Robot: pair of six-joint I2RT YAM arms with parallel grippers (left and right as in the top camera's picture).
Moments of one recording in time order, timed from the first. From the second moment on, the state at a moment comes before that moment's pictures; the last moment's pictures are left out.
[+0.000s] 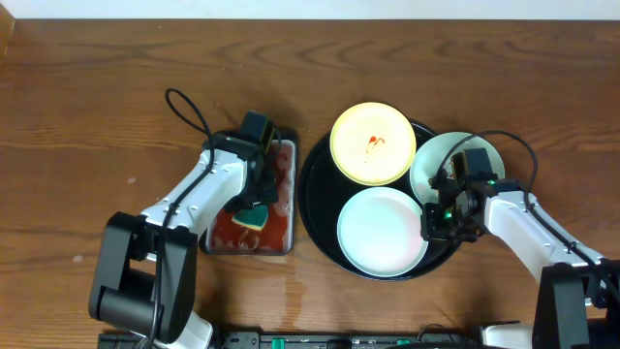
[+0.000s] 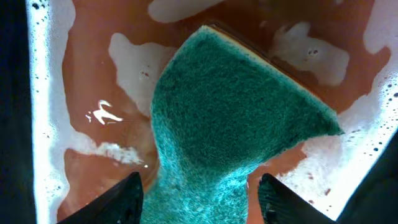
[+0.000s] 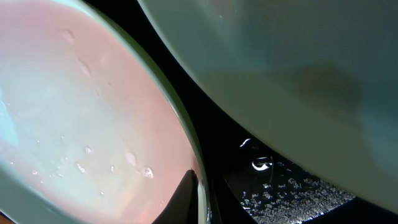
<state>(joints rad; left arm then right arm) -0.30 1.73 1.05 -0.84 -0.06 -0.54 0.12 1.54 0.74 -0.72 -0.30 0.17</state>
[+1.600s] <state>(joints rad) -0.30 1.63 0.91 -0.80 0.00 -0.55 0.12 1.54 0.74 -0.72 -0.30 0.17</state>
